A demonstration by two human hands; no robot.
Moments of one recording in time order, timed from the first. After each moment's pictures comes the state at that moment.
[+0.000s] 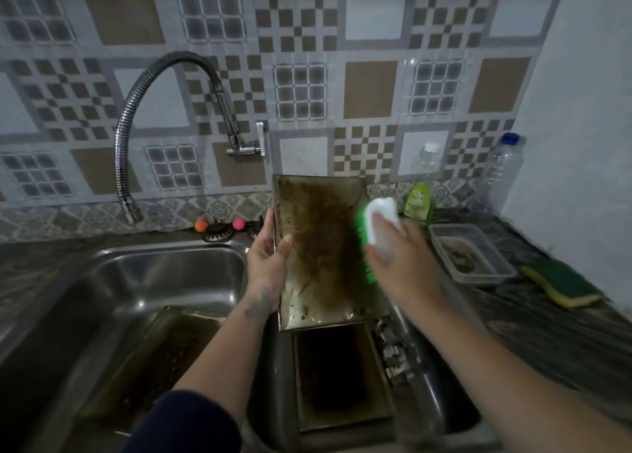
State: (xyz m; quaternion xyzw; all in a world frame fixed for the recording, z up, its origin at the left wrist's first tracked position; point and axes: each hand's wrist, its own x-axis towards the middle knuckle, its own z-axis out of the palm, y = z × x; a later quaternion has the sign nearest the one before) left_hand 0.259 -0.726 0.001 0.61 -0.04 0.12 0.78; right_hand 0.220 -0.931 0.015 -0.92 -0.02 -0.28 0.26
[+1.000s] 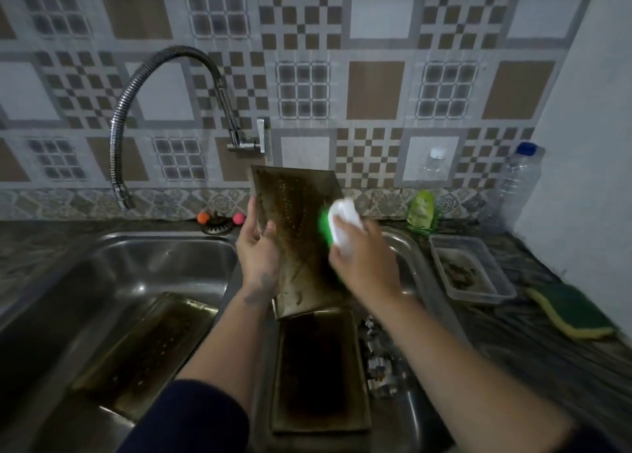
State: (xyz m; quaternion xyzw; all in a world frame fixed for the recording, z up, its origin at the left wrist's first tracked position) left_hand 0.260 -0.763 0.019 0.55 0.07 0.22 0.80; right_hand 0.257 -0.923 0.008 -0.92 -0.10 -0.24 0.29
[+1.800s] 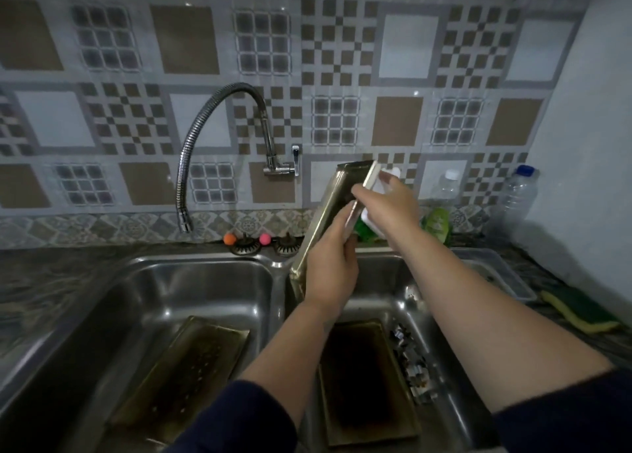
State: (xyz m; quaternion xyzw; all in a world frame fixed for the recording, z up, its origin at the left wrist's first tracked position) left_hand 0.222 -0.738 0.053 0.80 -0.18 0.27 0.51; right_hand 0.252 -0.838 0.130 -0.81 0.08 -0.20 0.54
